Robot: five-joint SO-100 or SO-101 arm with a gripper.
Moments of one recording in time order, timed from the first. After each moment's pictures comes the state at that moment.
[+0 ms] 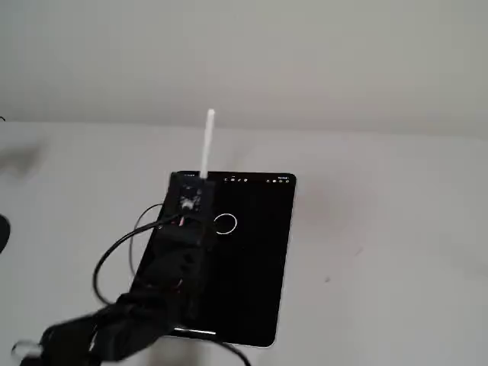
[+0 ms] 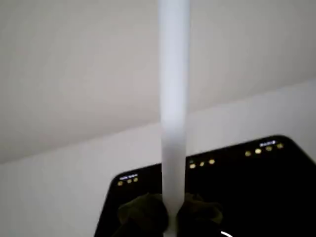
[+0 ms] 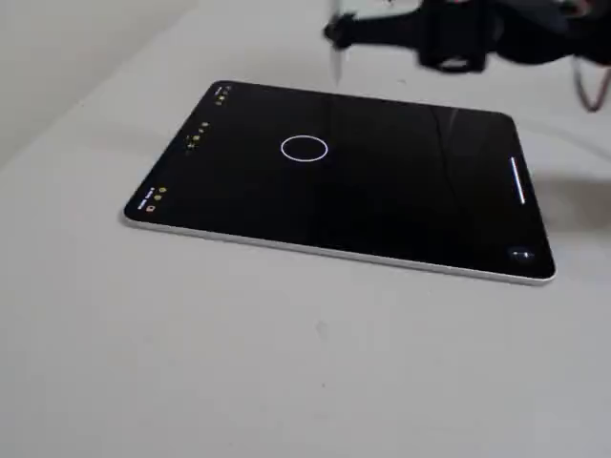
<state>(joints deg) -12.8 82.2 138.6 -55.6 -65.7</state>
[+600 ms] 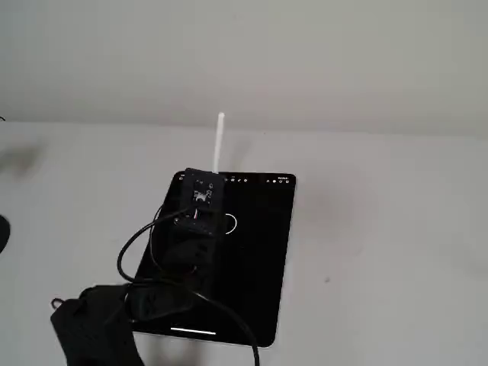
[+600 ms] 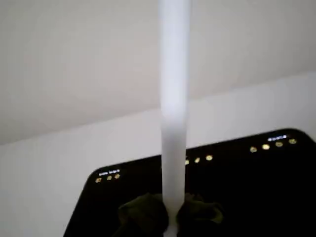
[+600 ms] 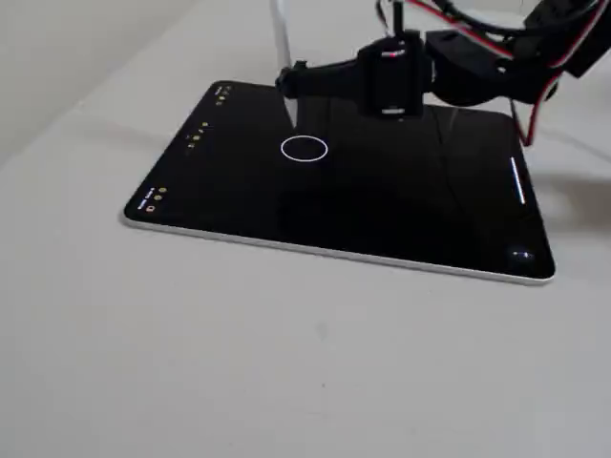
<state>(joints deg) -12.7 65.4 124.1 -56.0 -68.6</state>
